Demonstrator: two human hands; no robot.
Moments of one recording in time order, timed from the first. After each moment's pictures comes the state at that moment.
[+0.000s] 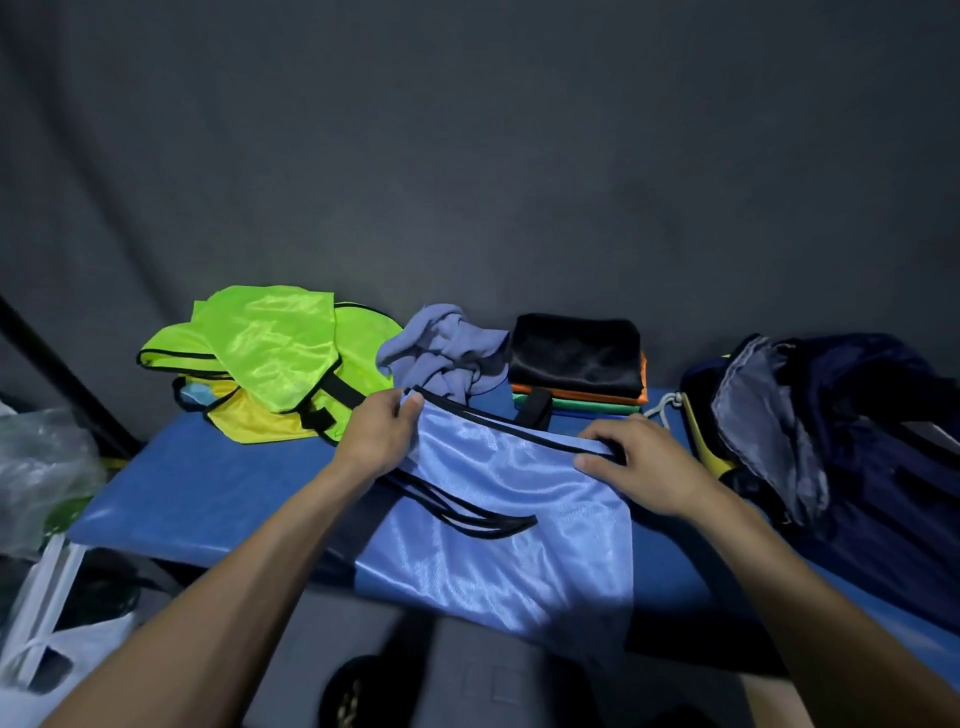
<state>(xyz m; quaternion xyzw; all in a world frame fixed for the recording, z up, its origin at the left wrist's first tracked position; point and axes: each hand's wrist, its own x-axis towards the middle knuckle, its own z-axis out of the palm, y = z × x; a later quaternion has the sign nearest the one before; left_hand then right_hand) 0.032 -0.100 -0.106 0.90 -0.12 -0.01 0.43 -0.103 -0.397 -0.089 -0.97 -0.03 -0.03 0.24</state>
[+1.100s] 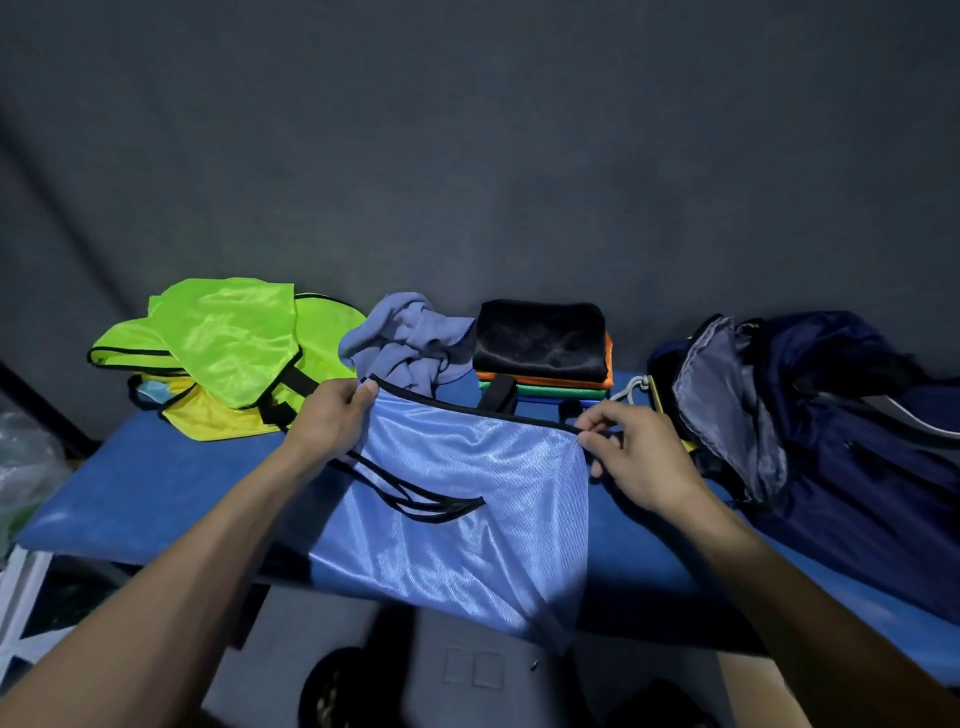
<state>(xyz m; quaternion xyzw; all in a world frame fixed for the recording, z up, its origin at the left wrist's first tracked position) 0.053 -0.091 -0.115 0.91 -0.12 -0.01 0.40 -0.126 -0.404 -0.094 -0.92 0.10 -0.12 0.37</state>
